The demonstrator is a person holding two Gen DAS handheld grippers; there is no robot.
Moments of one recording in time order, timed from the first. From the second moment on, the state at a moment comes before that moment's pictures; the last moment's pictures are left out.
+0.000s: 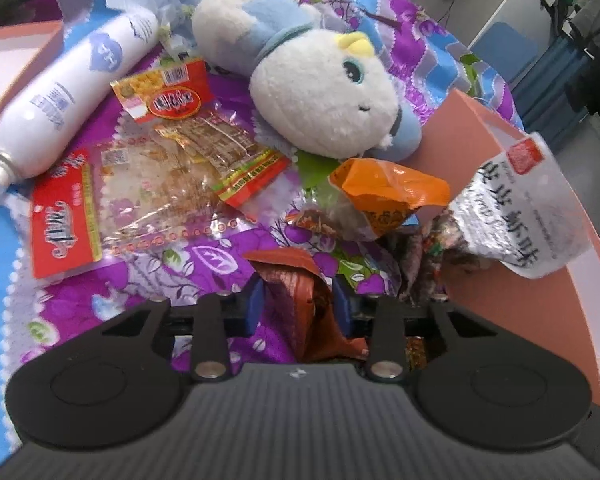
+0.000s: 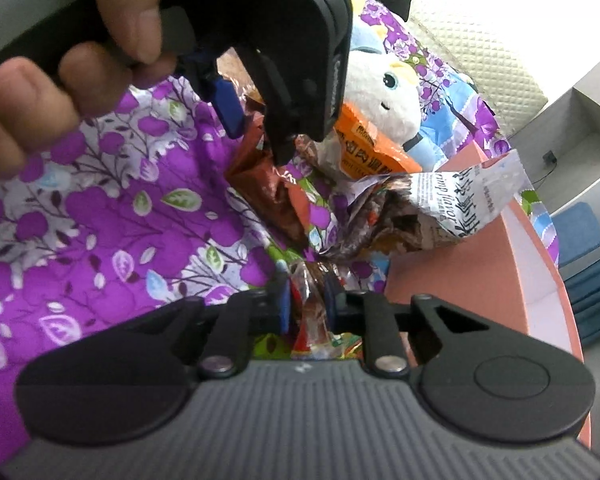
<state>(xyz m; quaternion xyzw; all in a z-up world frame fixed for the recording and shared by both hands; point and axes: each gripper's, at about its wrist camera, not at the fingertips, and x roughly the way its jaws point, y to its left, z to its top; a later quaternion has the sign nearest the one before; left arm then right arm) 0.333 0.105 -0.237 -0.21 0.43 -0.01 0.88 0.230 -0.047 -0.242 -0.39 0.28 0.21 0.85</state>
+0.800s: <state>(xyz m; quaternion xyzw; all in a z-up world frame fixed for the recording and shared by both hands) 0.154 0.130 -0.213 -0.25 0.41 0.09 0.87 0.126 -0.080 -0.214 -0.33 0.27 0.26 0.86</state>
